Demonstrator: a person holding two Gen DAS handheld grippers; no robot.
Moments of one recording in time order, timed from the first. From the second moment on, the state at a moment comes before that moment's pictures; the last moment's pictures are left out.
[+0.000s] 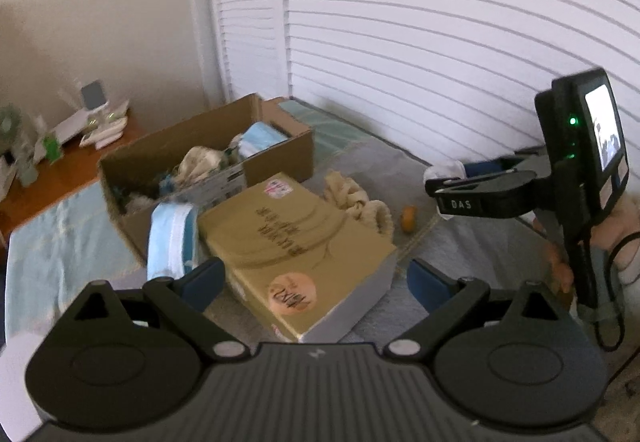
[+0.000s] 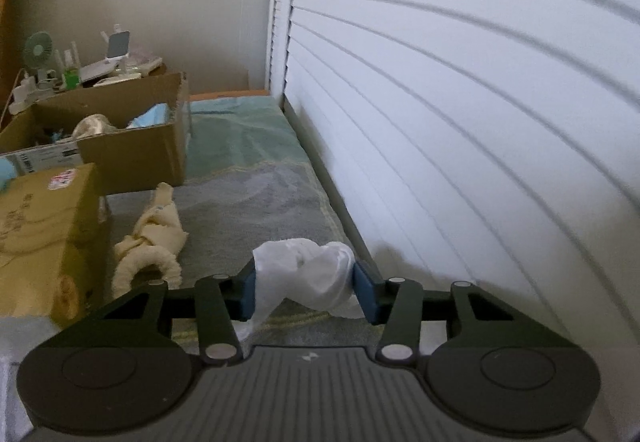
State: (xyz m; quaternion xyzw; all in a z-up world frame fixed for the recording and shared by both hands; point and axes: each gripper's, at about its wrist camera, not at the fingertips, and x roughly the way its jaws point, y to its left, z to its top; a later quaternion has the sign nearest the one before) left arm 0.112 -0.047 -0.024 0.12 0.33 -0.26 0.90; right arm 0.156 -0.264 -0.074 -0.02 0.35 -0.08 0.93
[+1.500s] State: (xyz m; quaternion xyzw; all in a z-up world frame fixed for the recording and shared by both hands) left arm 0.182 -0.192 -0.076 0.29 0.40 -0.33 0.80; right arm 0.091 -0.274 -0.077 -0.01 0.36 0.02 0.93
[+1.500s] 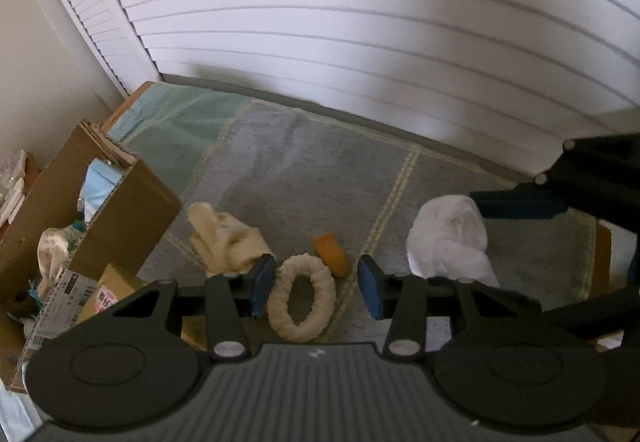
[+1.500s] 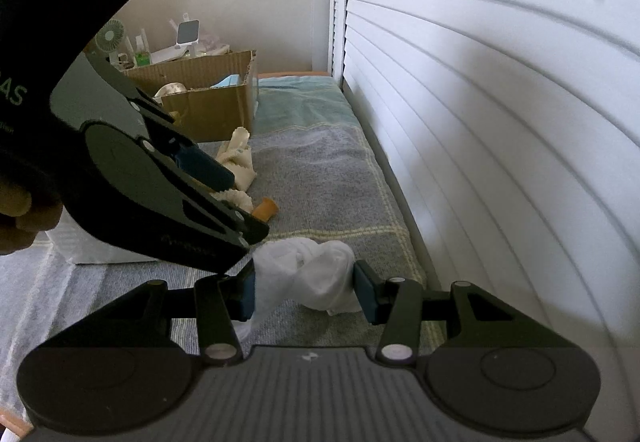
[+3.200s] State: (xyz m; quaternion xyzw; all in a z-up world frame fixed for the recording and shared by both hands) left arm 0.168 -0.084 0.031 0.17 0.34 -0.31 0.87; right arm 0.096 -0.247 -0.009 -0.04 0.30 0.02 0.95
